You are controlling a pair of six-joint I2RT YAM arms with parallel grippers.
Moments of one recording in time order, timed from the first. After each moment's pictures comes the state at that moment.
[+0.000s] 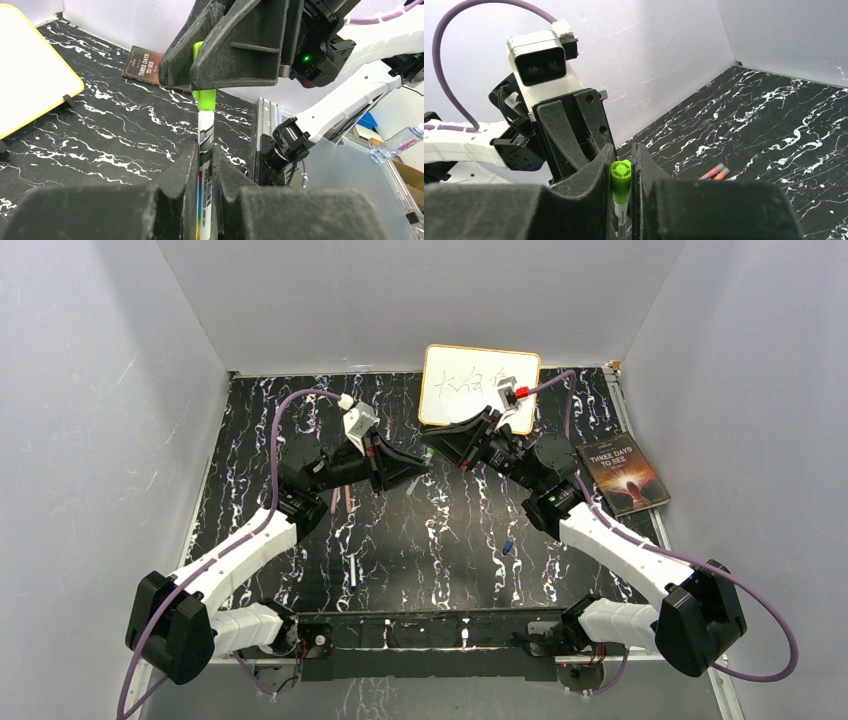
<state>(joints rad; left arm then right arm) -0.54 1.17 0.78 0.53 0.78 -0.45 0.58 1.18 0.82 0.68 -0.44 0.63</state>
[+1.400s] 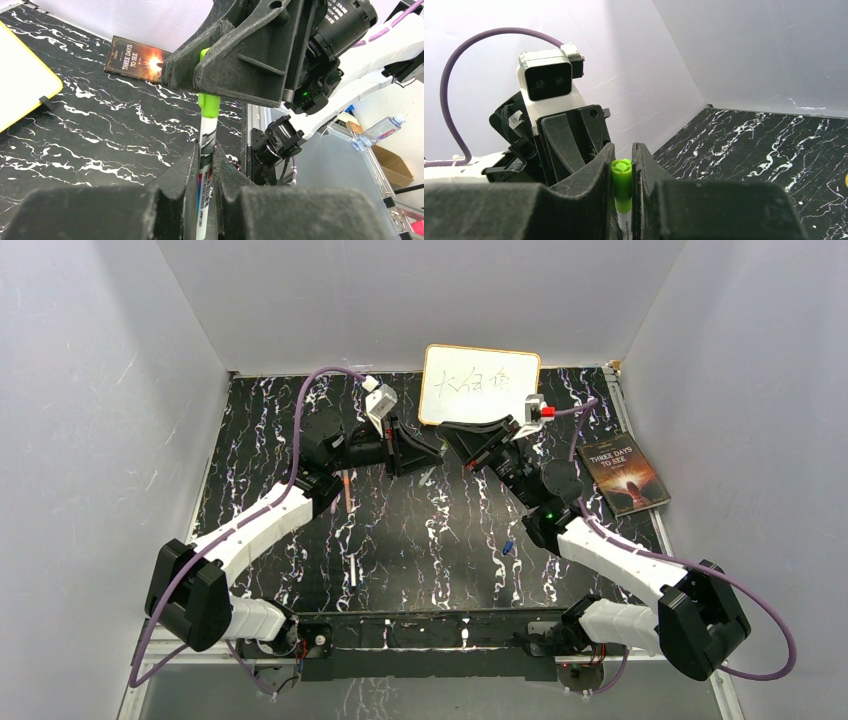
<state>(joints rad) -0.54 1.33 0.95 0.48 0.84 -0.46 0.61 1.16 0.65 0.92 -0.19 0.68</state>
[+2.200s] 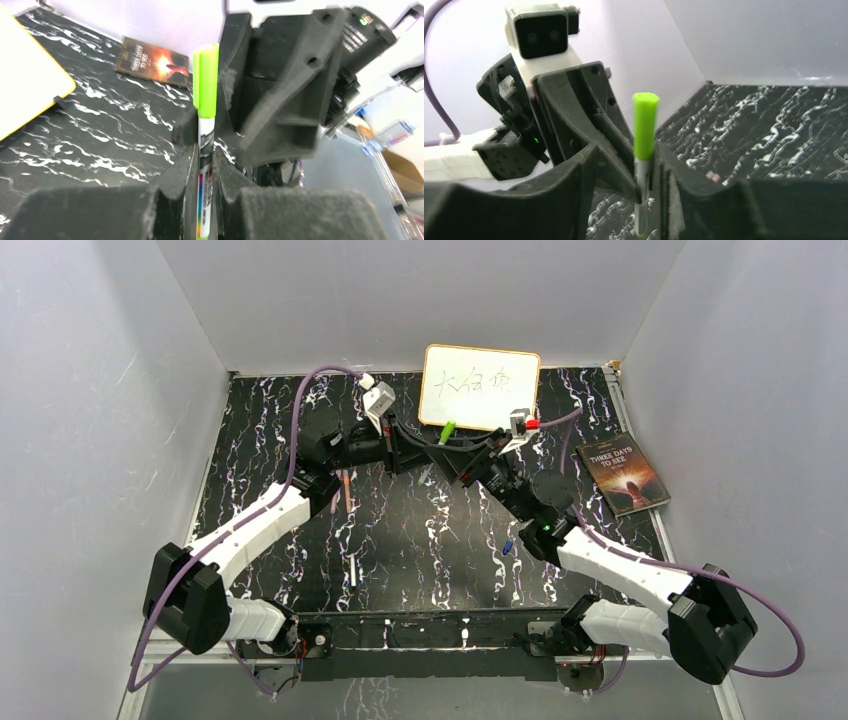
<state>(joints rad) -0.55 1.34 0.97 0.44 0.85 -0.43 0.71 1.12 0.60 0.89 -0.09 0.65</state>
